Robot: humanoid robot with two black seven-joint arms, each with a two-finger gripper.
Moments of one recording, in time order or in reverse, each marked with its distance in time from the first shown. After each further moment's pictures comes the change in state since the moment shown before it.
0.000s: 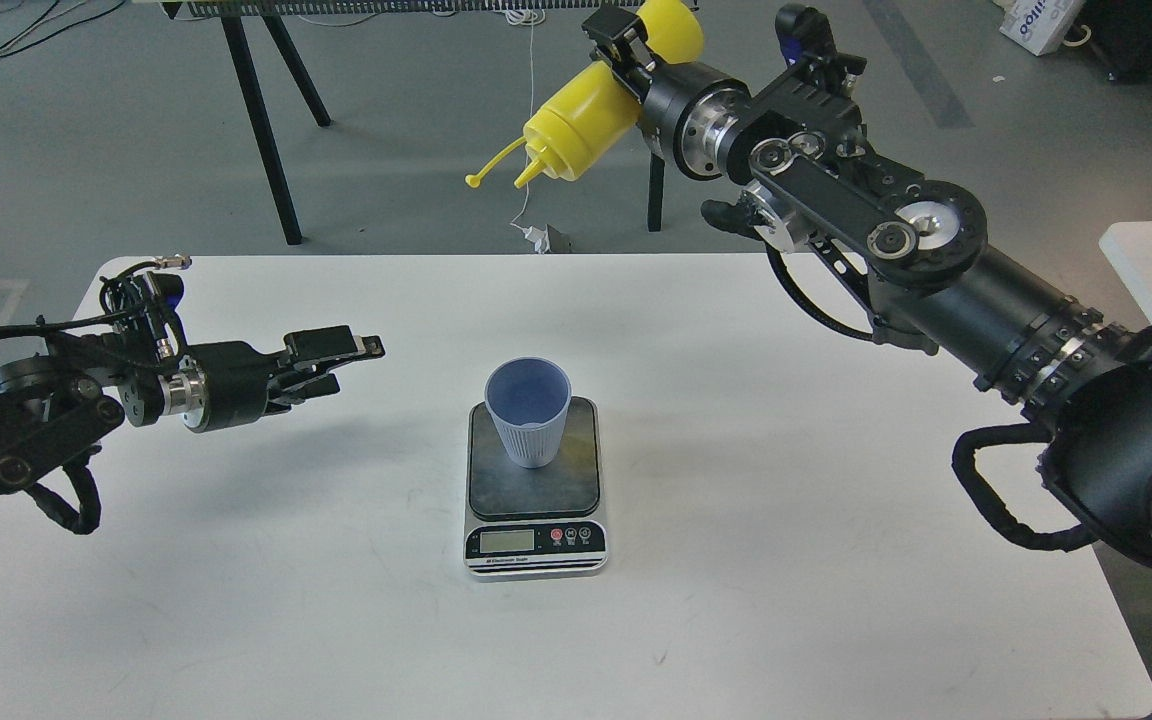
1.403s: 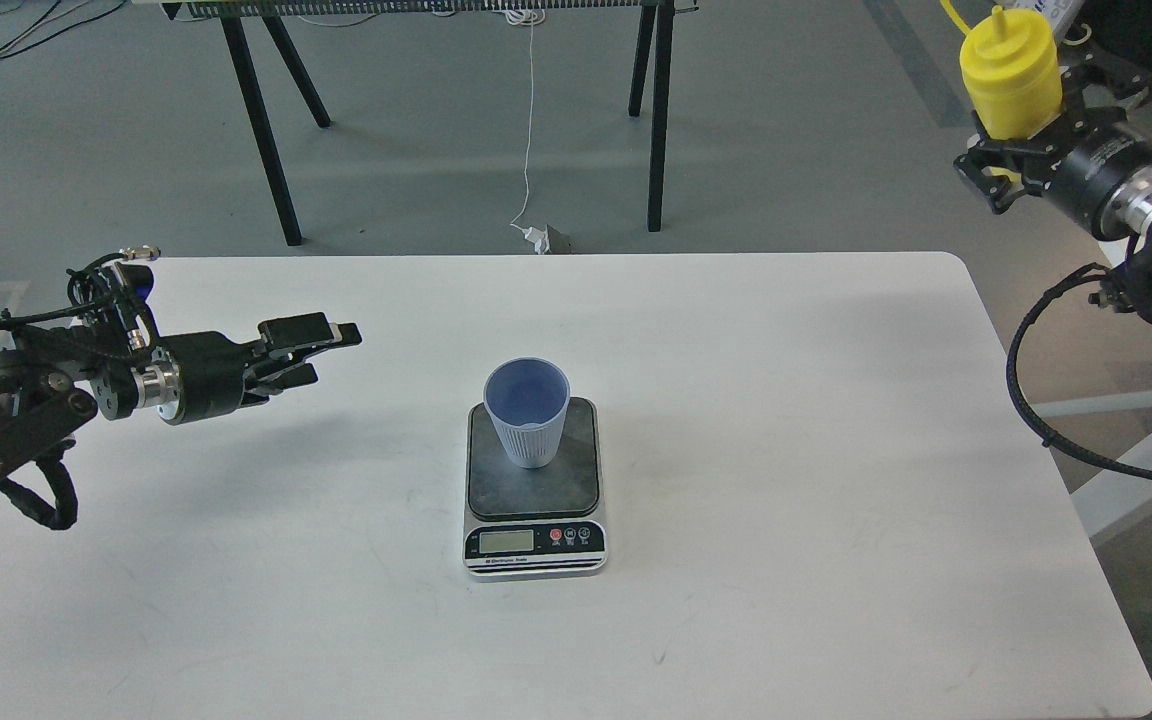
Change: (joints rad) left arm -0.004 0.039 -0.003 -0.005 -0.029 0.000 0.000; right arm -0.559 -0.495 0.419 0.062 1.232 0.357 -0.182
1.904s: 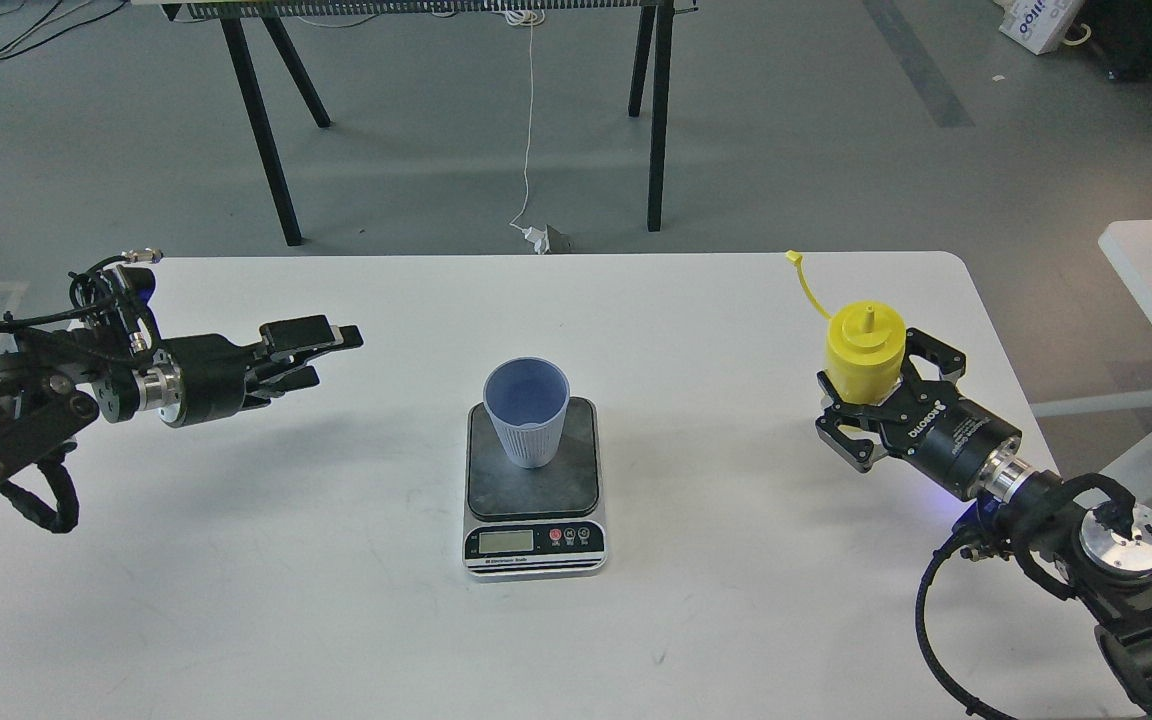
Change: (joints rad) left arm 0.008 -0.005 0.000 0.000 0.001 0.000 0.000; right arm -0.376 0.129 -0.055 0.151 0.023 0.168 -0.036
